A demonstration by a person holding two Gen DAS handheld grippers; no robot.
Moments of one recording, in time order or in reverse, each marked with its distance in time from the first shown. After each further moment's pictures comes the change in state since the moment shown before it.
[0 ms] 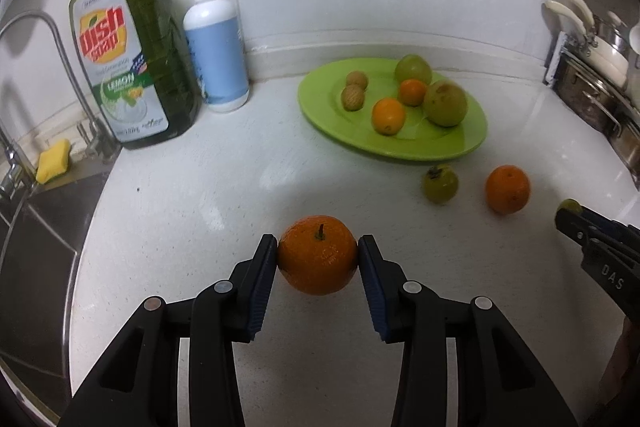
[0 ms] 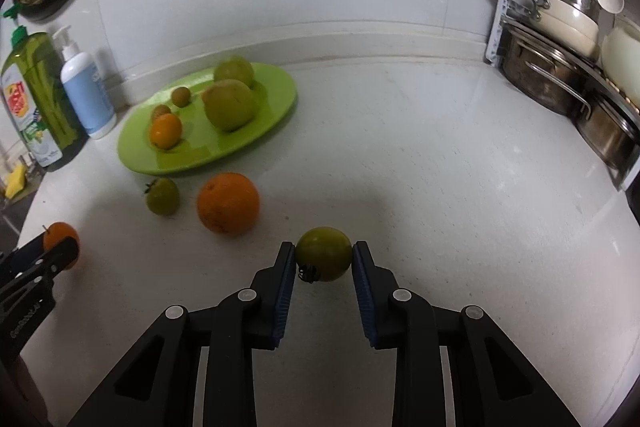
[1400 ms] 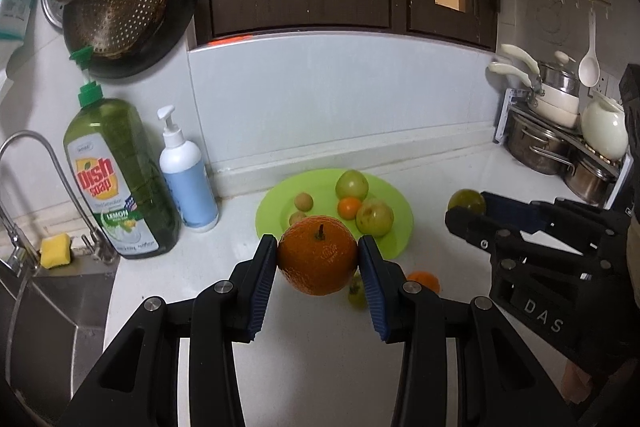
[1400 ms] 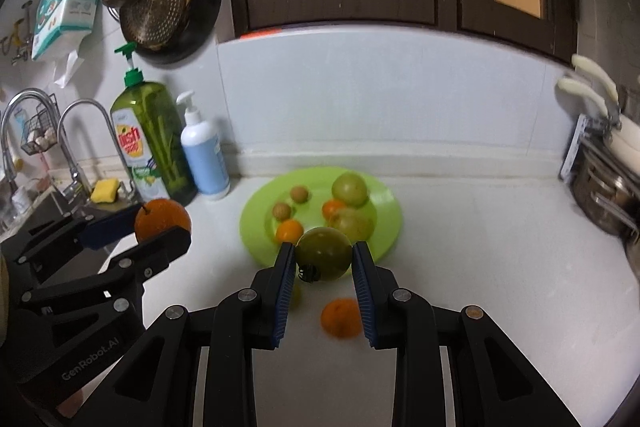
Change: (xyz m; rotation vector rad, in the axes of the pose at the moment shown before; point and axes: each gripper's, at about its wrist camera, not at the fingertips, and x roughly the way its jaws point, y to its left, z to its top) left arm -0.078 -0.034 0.063 0.074 -0.248 -0.074; right arm -0.076 0.041 0.066 -0.198 -0.238 0.270
